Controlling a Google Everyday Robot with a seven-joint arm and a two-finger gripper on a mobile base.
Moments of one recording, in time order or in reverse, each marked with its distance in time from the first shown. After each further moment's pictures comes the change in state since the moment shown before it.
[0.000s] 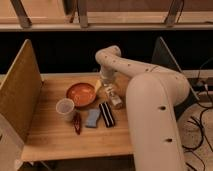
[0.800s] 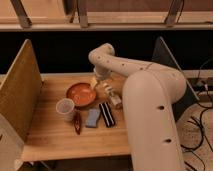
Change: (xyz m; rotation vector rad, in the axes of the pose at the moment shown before) arm -0.048 0.025 -0.021 0.092 -0.185 -0.249
